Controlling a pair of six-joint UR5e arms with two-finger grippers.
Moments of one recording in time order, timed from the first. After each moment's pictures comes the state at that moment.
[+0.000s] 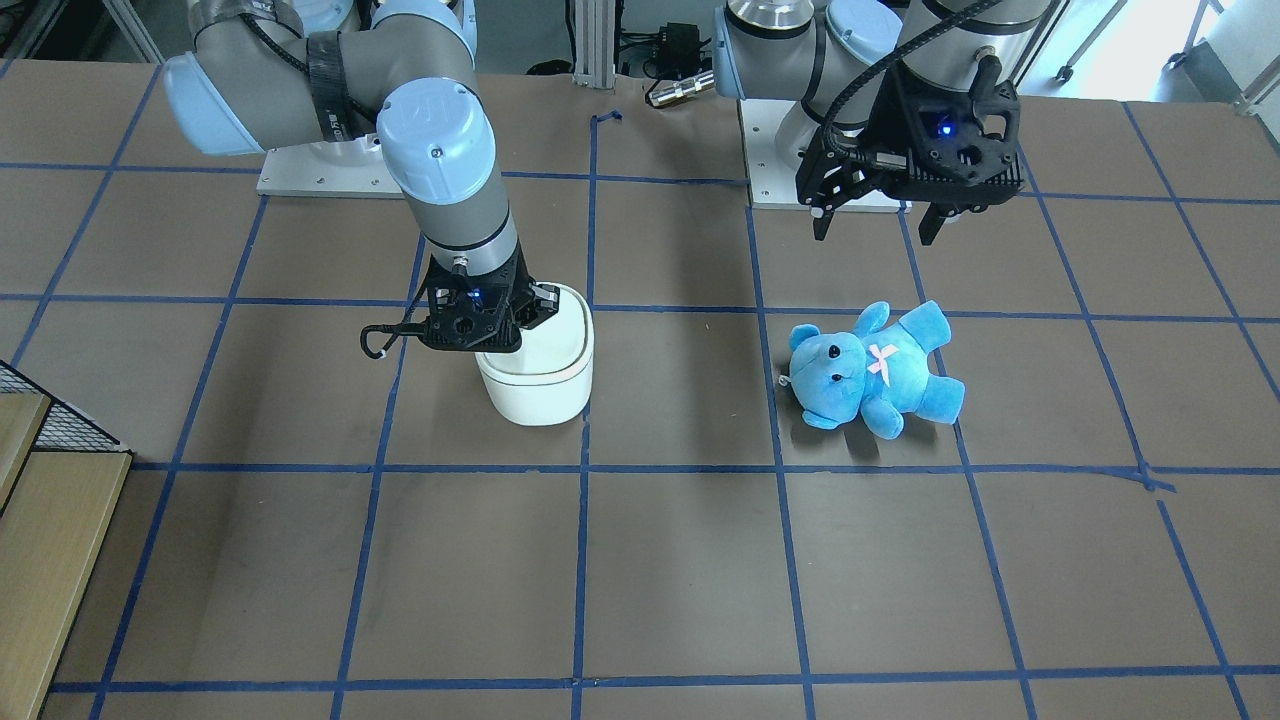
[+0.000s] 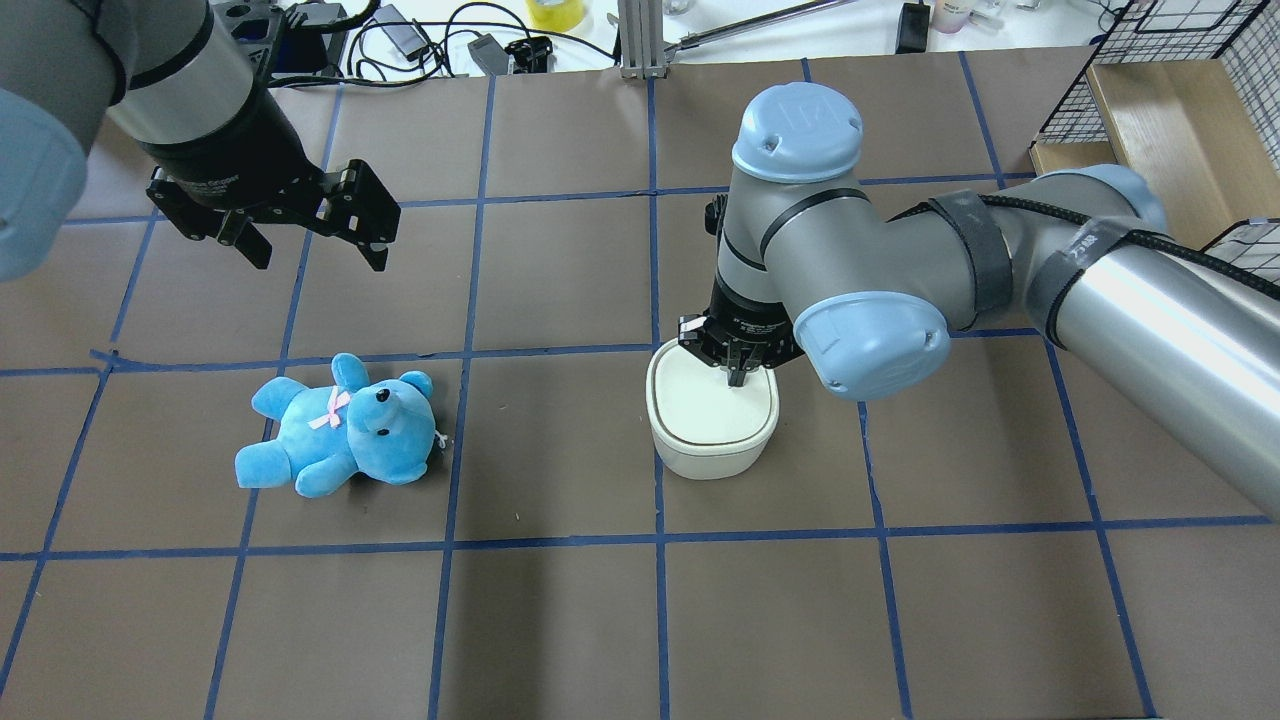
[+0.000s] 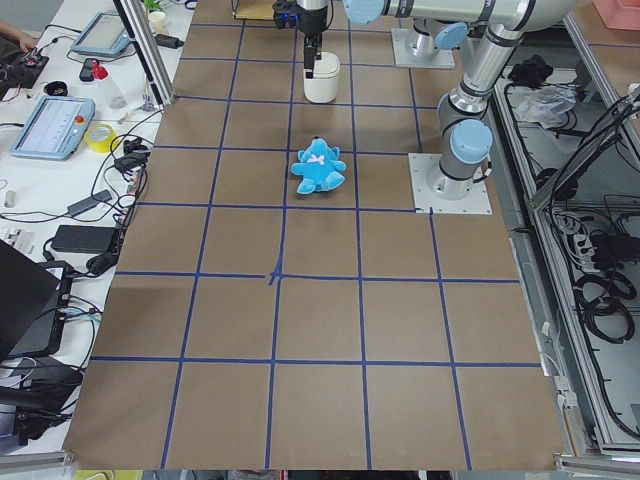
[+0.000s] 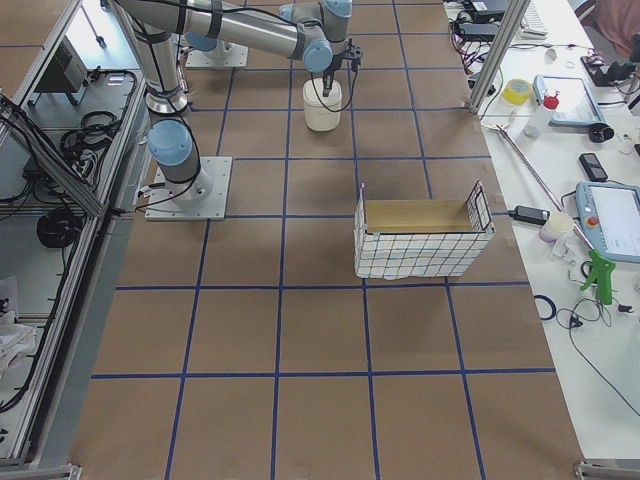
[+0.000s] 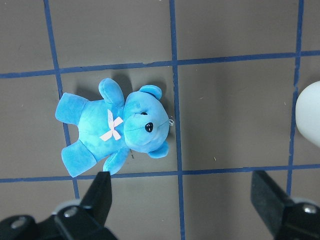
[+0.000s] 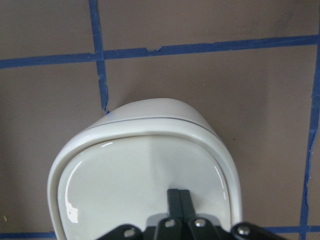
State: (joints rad) left arm -1.58 -1.51 -1.59 -1.58 1.60 0.04; right arm 1.84 -1.40 1.84 -1.95 -1.49 0.33
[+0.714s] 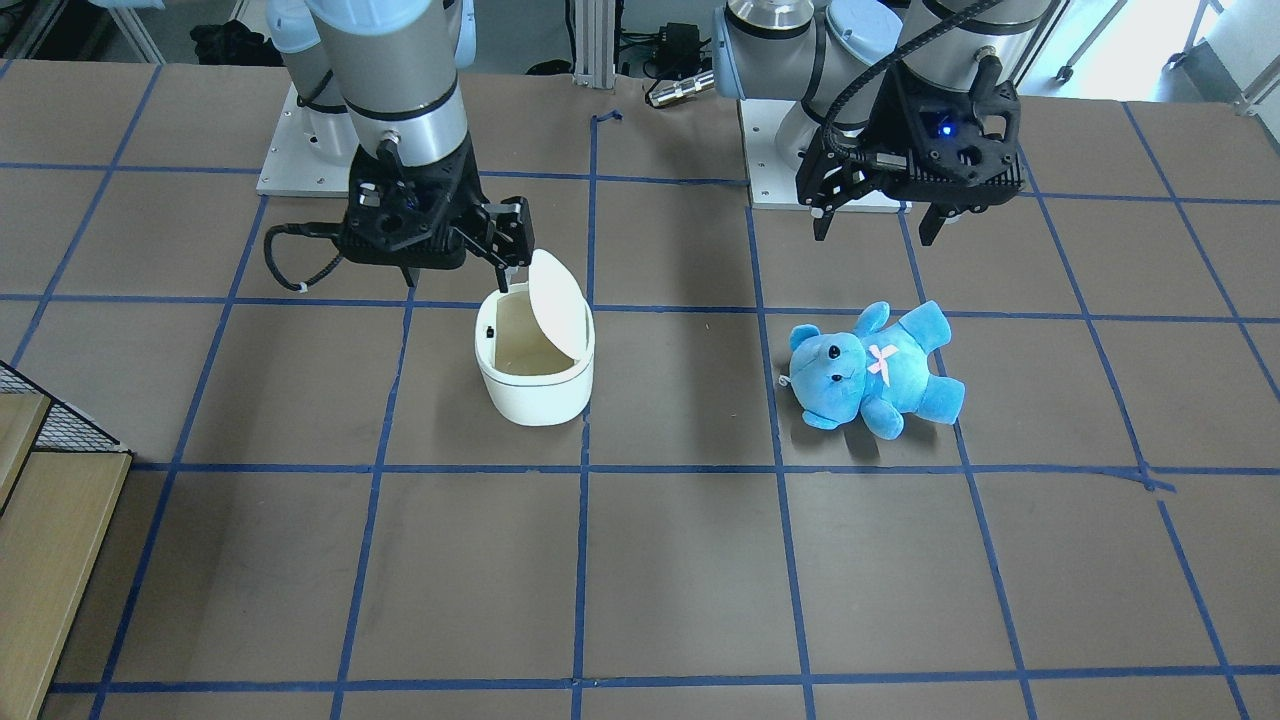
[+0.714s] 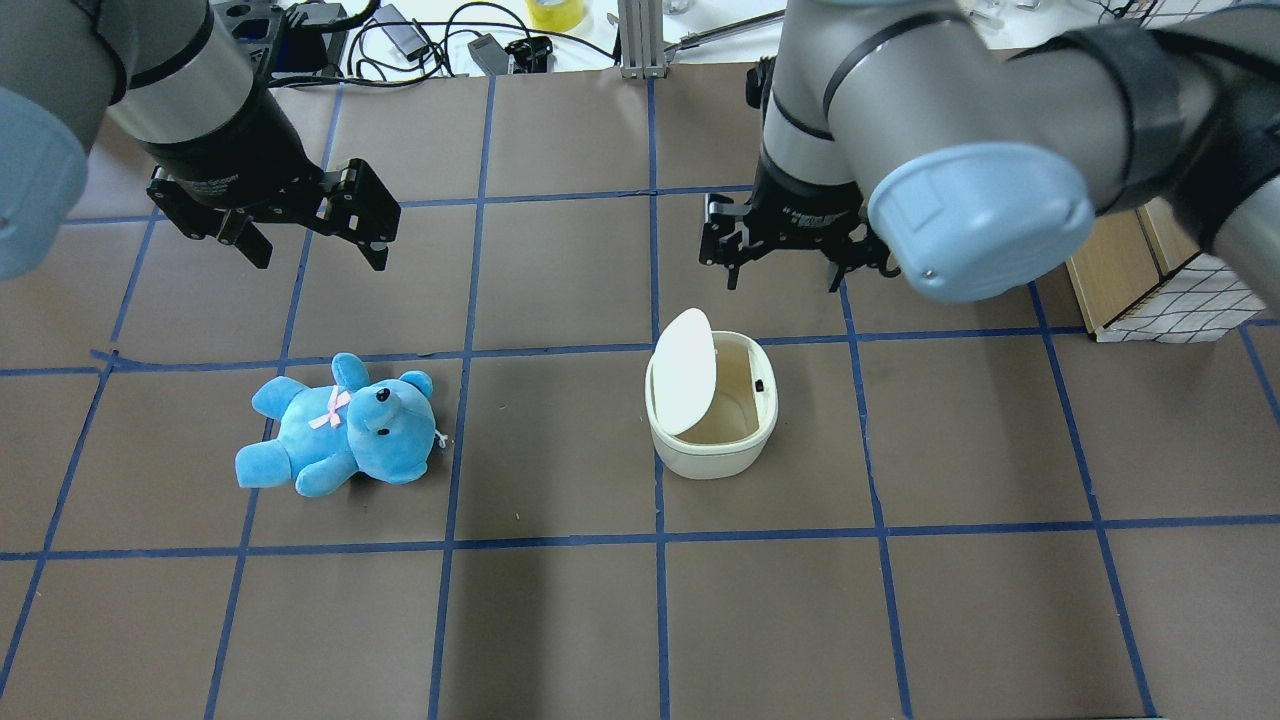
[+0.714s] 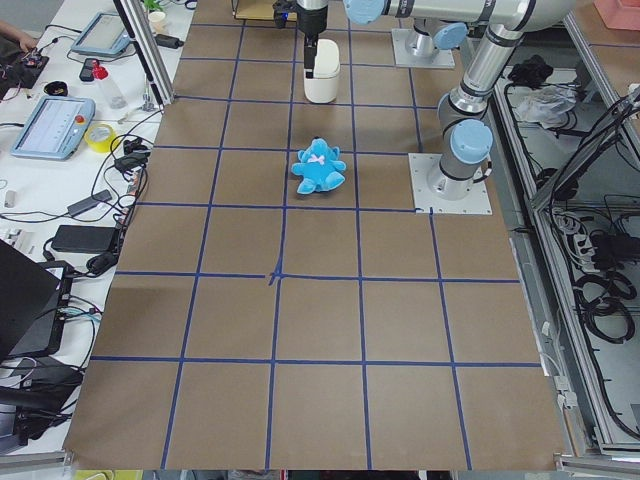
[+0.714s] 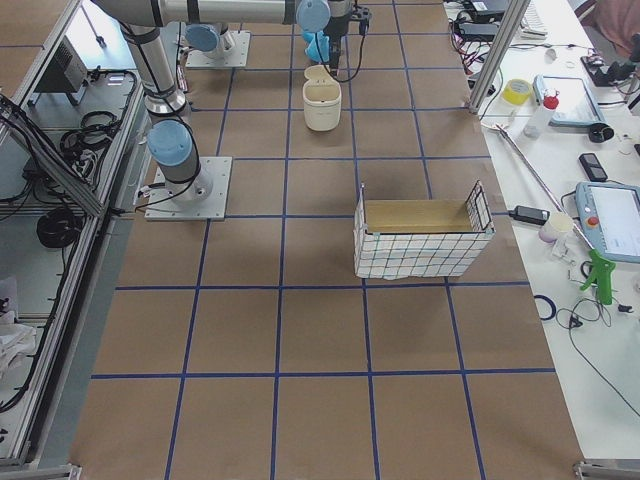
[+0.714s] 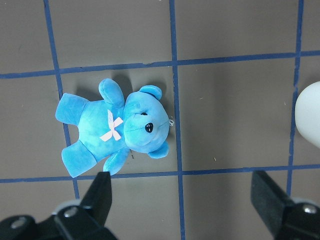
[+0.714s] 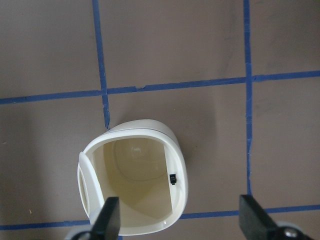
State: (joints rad) left arm -1.58 -1.51 -1.59 -1.58 1.60 0.04; right arm 1.78 -1.51 1.59 -1.68 -1.56 0.28
